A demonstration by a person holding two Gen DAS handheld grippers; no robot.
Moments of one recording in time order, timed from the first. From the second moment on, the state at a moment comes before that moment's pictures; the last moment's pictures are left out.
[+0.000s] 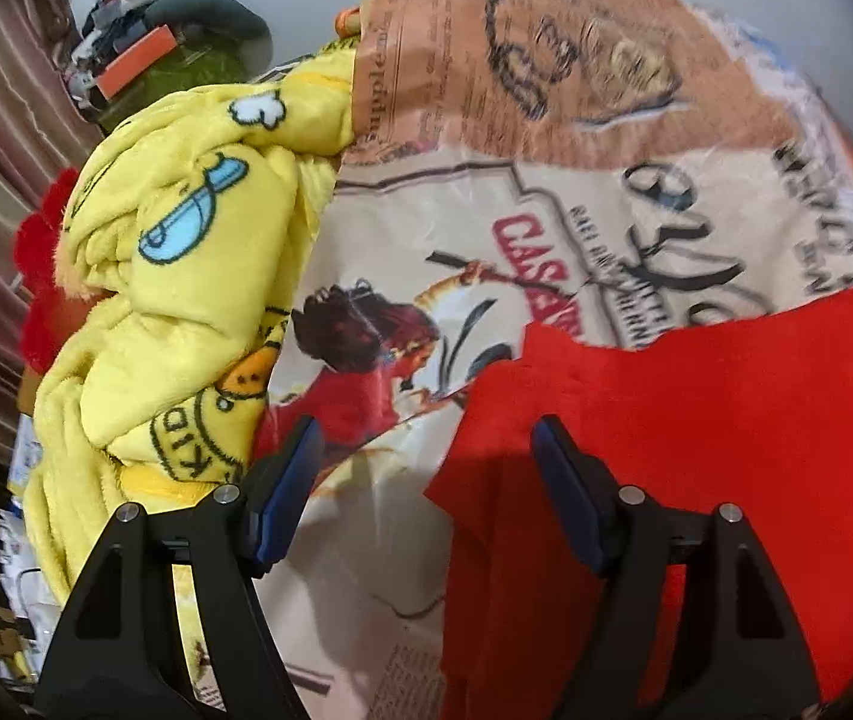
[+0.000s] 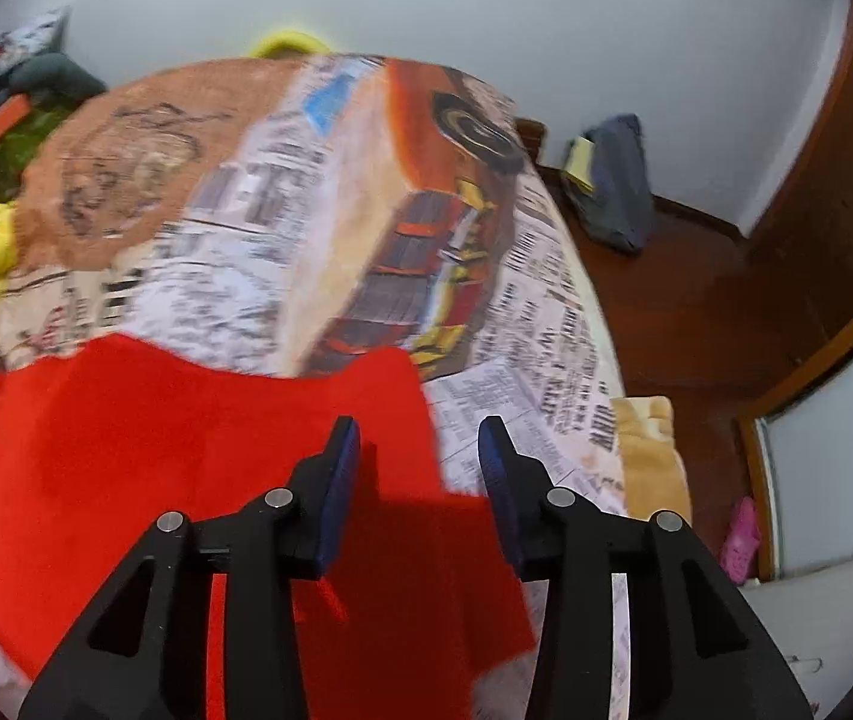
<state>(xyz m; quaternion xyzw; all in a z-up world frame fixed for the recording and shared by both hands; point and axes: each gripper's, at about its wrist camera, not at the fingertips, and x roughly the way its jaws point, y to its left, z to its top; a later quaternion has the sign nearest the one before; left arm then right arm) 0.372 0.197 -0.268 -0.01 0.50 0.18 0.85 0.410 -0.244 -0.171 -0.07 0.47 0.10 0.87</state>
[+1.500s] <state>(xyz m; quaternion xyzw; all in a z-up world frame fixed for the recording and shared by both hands) 0.219 0.170 -0.288 -0.08 0.52 0.15 0.84 0.275 -0.277 -0.195 0.00 0.50 0.10 0.86</state>
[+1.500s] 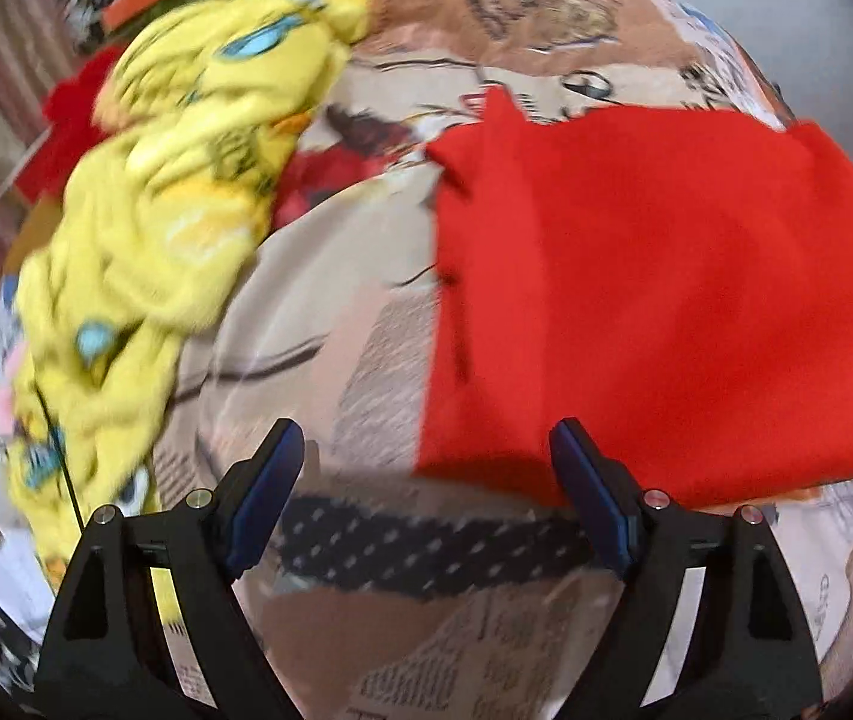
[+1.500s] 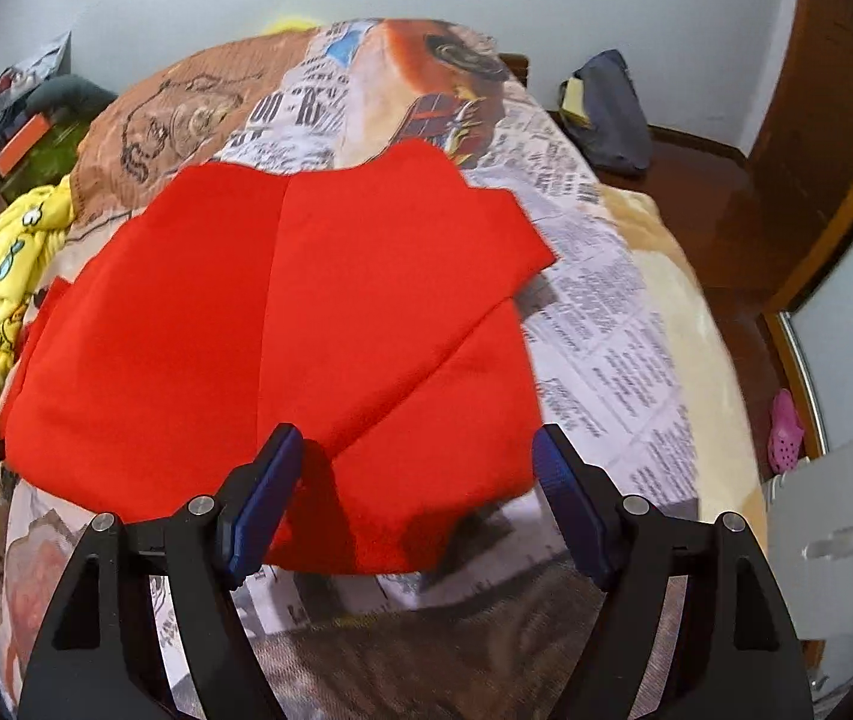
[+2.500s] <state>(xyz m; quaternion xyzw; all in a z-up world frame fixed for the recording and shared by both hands) 0.216 0.152 -0.292 -0.39 0.46 -0.08 0.79 0.282 -0.183 -0.219 -0.06 0.53 0.22 0.82</state>
